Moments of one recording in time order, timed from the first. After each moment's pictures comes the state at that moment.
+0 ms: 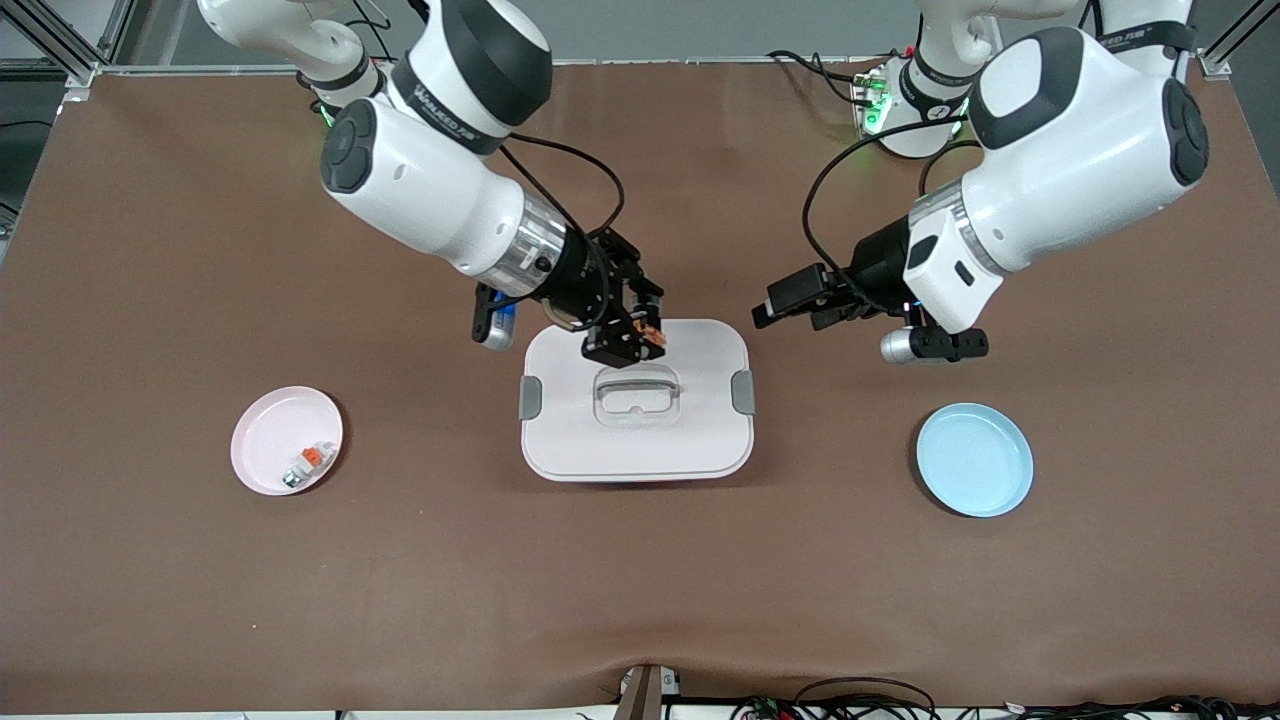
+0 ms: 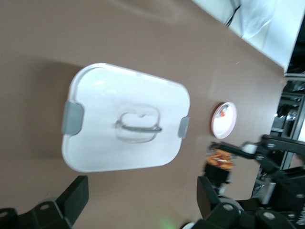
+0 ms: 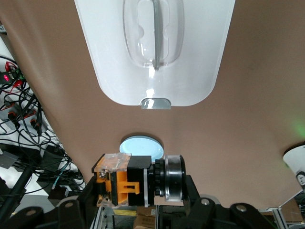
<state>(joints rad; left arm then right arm) -0.16 0.17 -0.27 -1.63 -0.59 2.08 -0.42 0.65 0.45 -0.03 -1.31 0.61 2.16 1.95</state>
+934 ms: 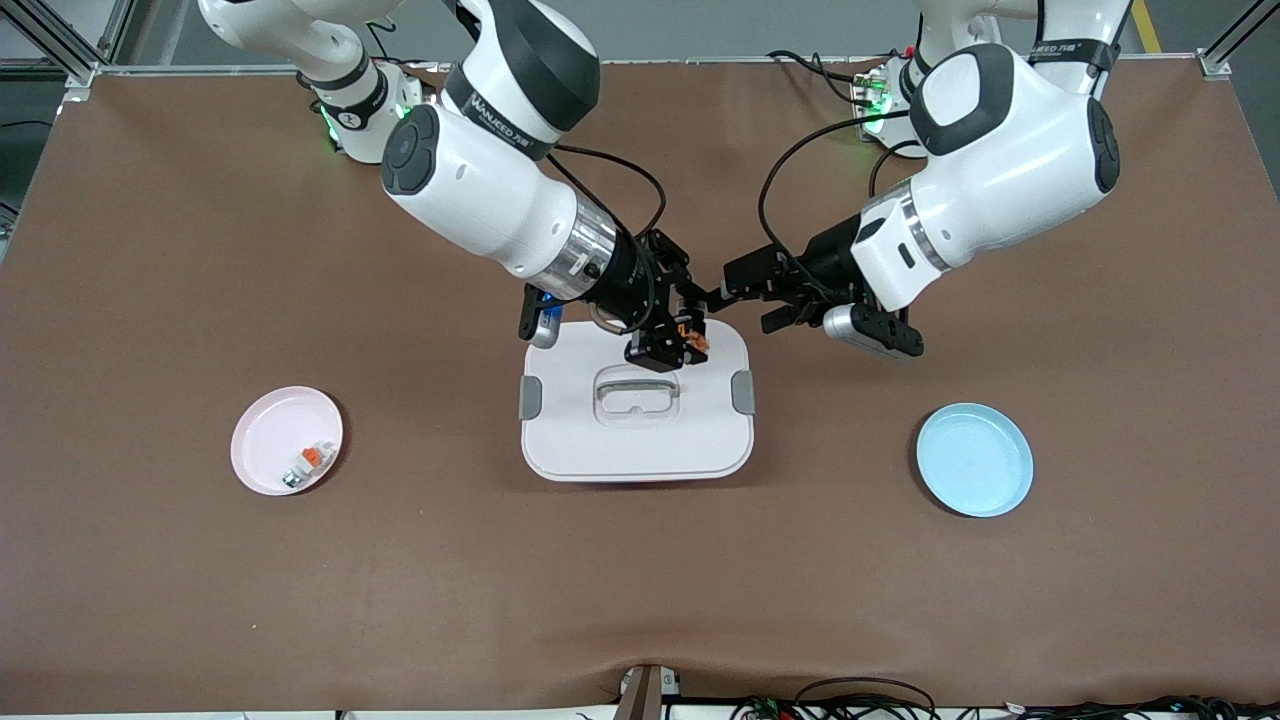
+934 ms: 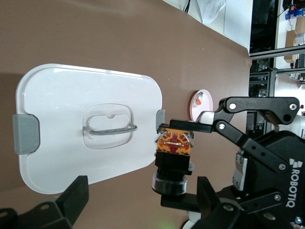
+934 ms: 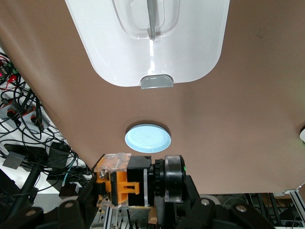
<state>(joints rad) -0.15 0.16 -0.34 -1.76 -0.77 2.23 -0.14 0.70 0.54 -0.03 -1.20 0.61 2.20 2.07</state>
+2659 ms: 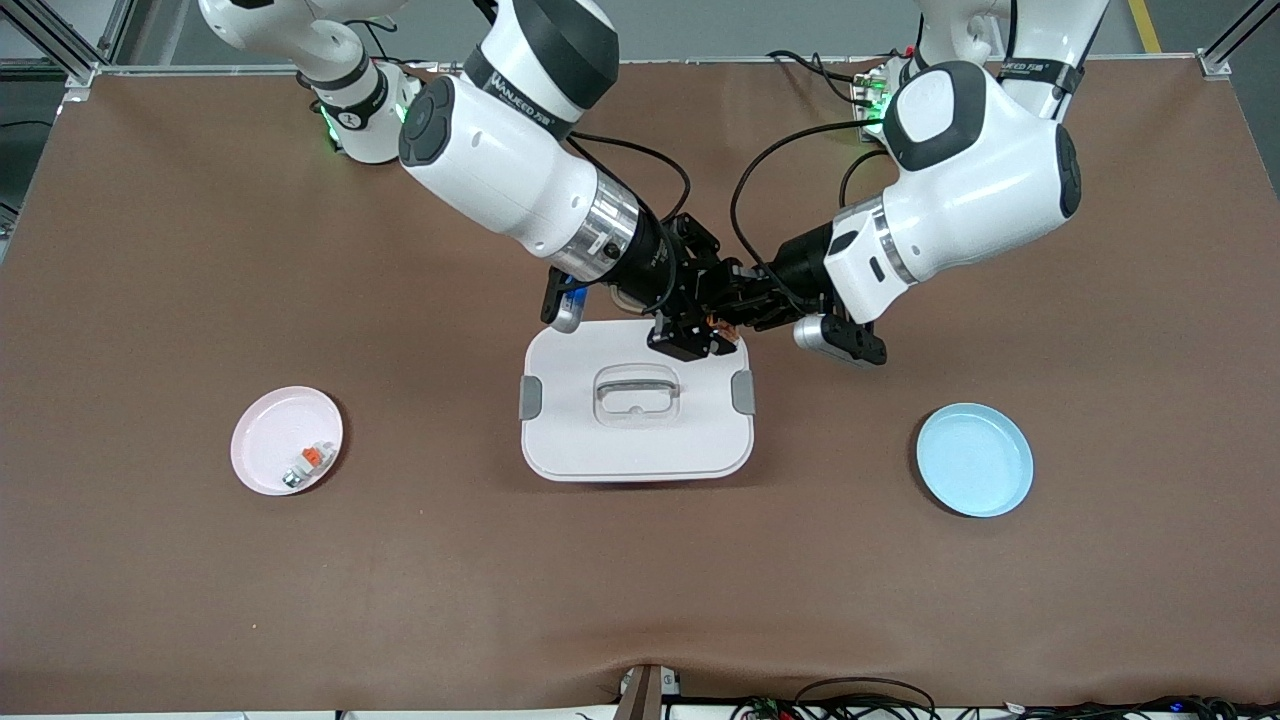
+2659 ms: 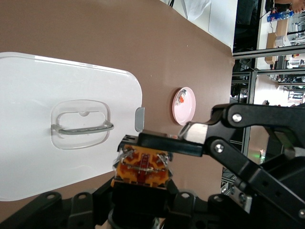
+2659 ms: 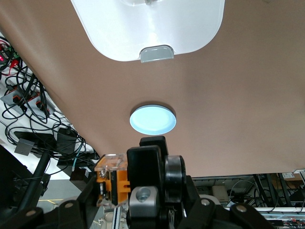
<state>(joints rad) -0.19 0.21 -0.34 -1.71 -0.84 2.26 -0.14 0.72 0.56 -0.03 -1.13 0.62 2.24 2.15</state>
